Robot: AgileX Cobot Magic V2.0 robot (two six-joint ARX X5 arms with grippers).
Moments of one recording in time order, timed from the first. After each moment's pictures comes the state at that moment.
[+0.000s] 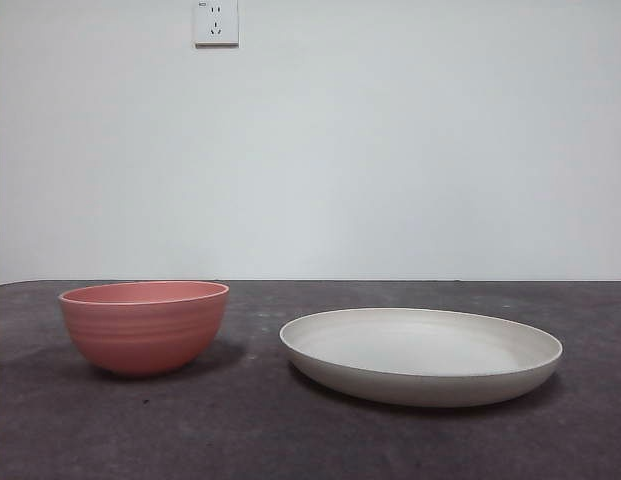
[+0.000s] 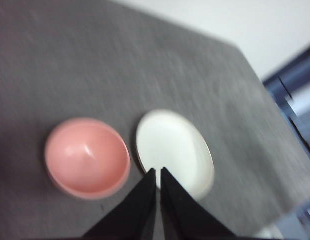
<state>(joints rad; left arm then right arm) -0.04 0.66 0.87 -0.75 0.64 -0.28 -0.02 0.48 0.87 -0.92 -0.54 0.26</state>
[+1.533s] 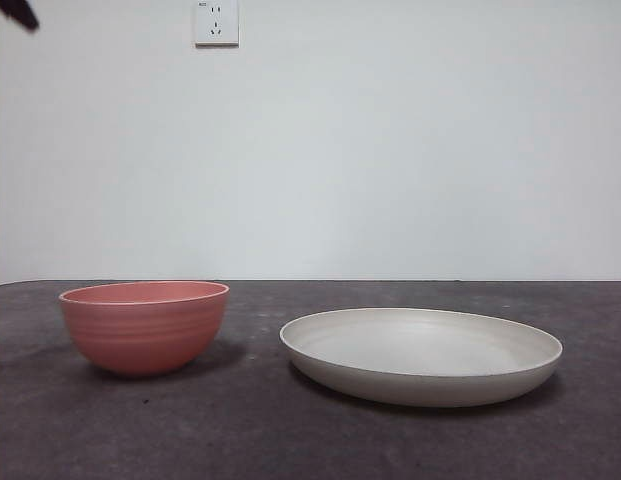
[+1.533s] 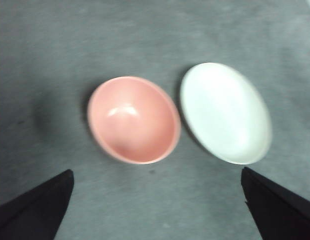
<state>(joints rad) -0.09 0.82 0.87 -0.83 0.48 -0.12 -0.02 0.65 0.88 -1.01 -0.63 0.10</state>
